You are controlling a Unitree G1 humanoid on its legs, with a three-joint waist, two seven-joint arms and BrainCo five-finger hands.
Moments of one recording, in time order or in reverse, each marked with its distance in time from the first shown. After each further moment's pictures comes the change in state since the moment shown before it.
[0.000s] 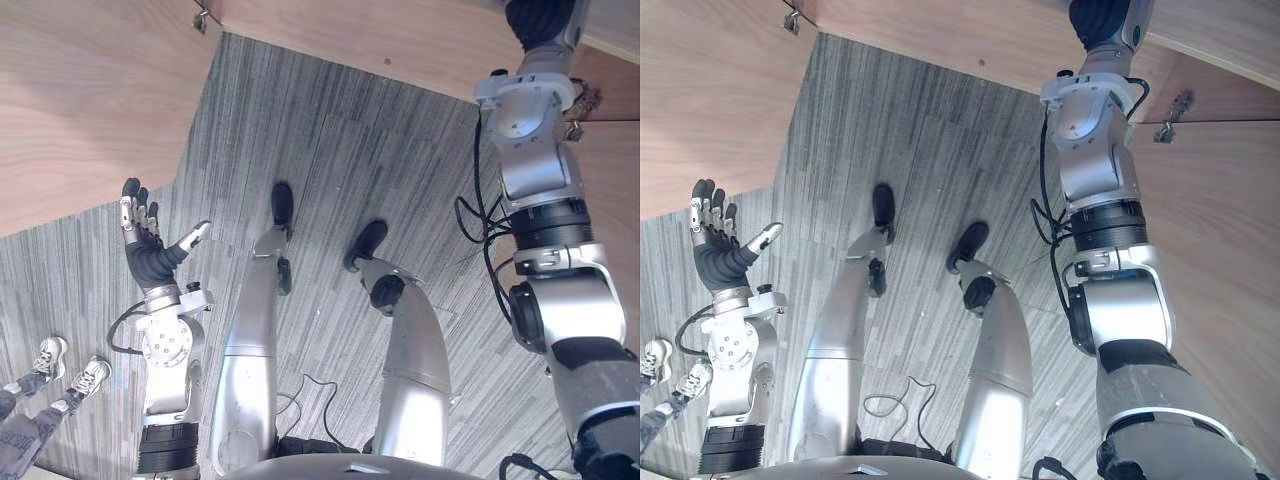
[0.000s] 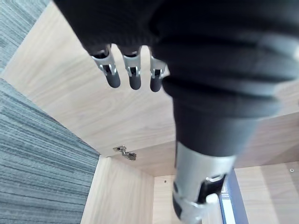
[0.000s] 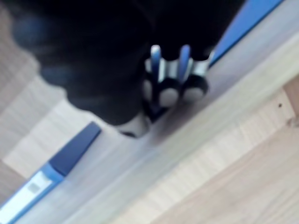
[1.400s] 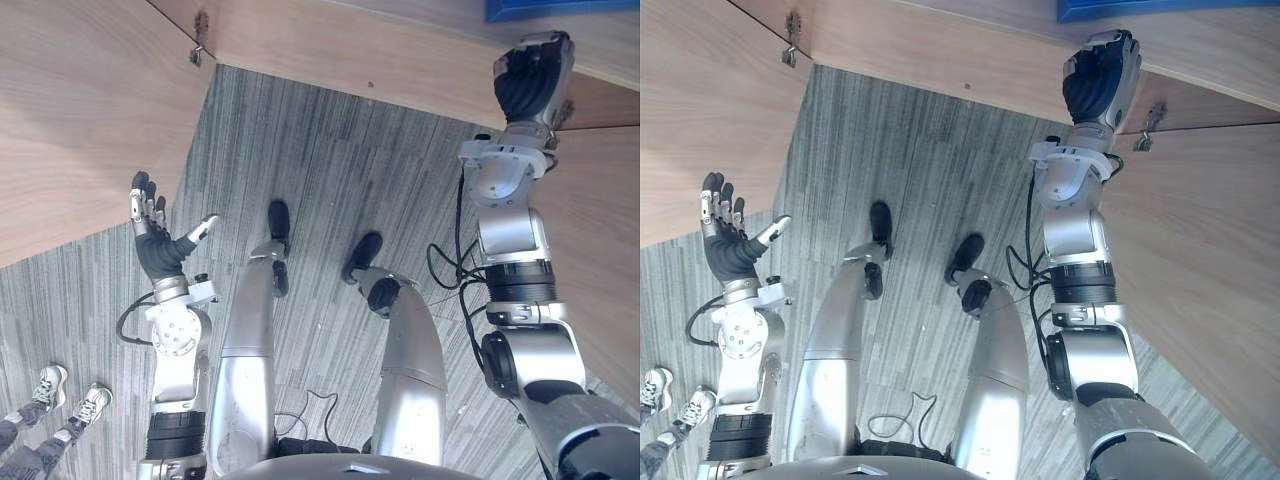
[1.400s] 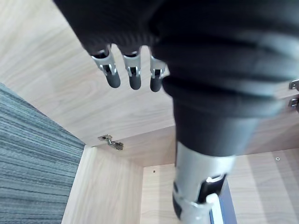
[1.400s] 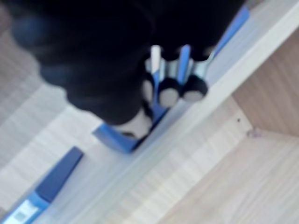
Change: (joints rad) left arm -0.057 -0.017 -0.010 0.035 0.053 0.022 0.022; right arm 0.304 0.148 -0.154 -0.226 -0.083 0.012 -0.028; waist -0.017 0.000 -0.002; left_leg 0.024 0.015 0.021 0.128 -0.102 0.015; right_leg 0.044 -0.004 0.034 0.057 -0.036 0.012
